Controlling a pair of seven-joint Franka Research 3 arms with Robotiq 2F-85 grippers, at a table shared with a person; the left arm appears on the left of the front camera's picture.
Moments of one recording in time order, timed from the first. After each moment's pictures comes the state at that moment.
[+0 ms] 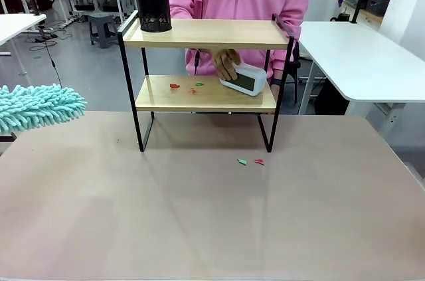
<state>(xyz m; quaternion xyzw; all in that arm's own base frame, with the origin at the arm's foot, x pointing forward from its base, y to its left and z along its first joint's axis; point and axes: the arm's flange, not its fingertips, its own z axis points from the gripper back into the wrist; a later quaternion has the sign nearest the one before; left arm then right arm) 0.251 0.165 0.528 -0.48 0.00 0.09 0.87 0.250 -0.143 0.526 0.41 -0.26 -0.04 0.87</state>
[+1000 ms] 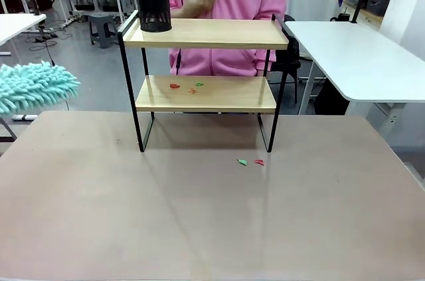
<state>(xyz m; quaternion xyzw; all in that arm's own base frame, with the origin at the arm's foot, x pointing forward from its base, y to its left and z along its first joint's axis) 0.197 0.148 0.571 -0.47 -0.07 0.05 0.88 0.250 -0.143 0.527 0.41 -0.26 -0.04 0.87</state>
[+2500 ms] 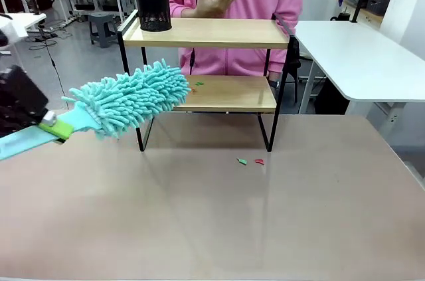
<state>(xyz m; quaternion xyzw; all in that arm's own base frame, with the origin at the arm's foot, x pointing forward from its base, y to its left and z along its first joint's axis) 0.226 -0.079 0.559 -0.39 -0.08 -0.08 0.91 0.250 -0.143 0.527 0.41 -0.26 -0.04 0.87</state>
